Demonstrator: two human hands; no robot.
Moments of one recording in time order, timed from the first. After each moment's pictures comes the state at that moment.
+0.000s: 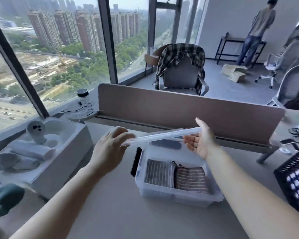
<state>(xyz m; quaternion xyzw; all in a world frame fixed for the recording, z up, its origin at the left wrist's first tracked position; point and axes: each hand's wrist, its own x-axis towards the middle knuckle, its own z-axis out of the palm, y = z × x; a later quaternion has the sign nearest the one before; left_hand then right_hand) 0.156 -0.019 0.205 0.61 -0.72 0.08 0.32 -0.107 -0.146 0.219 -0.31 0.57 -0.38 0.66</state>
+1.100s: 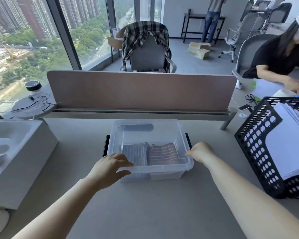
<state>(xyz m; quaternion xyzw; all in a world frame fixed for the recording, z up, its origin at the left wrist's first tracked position) 0.097 -0.025 0.099 0.53 -0.83 -0.11 0.12 -0.229 -0.097 0.128 -0.53 0.79 -0.07 0.31</state>
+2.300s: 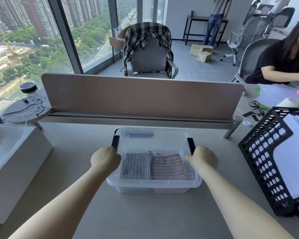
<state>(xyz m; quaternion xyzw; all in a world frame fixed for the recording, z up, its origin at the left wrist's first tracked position) 0.074 -0.098 0.117 0.81 -0.57 -0.13 -0.01 -0.217 -0.121 0.126 -0.57 0.81 -0.03 0.13</state>
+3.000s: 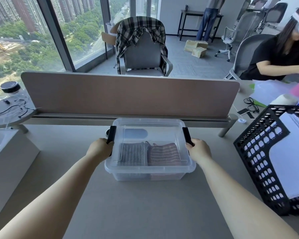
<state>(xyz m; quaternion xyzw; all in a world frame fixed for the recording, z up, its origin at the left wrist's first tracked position) 0.087 -0.156 0.101 0.80 -0.52 -0.27 0.11 -0.245 -0.164 0.104 -0.56 0.76 -0.19 0.26</state>
